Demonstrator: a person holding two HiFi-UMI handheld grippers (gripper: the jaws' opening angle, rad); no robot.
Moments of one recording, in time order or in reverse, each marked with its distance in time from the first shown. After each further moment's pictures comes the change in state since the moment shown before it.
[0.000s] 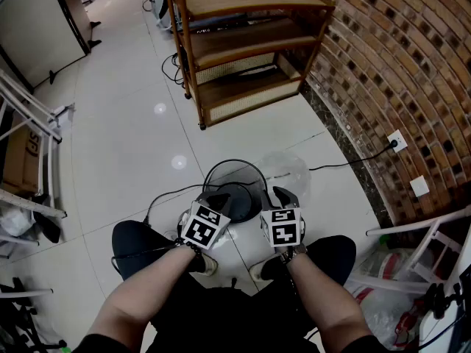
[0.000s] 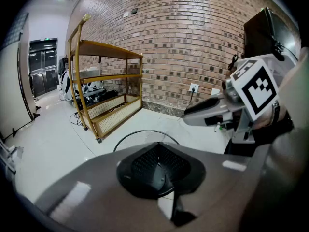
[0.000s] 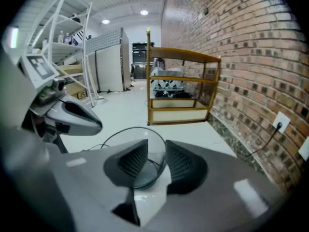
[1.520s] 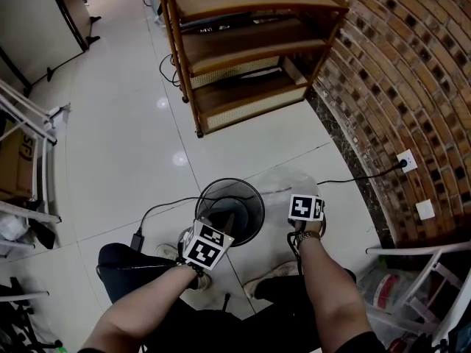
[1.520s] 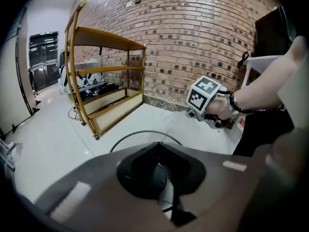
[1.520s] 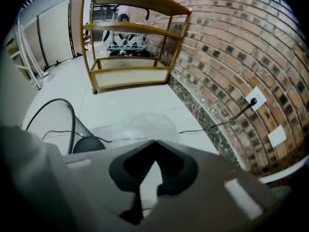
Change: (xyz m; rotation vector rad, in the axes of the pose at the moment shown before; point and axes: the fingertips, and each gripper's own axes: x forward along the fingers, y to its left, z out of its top) left arm 0.046 0.015 0.009 -0.040 0.053 0.016; right arm 0.089 -0.187 -0.074 0.125 0.442 -0.396
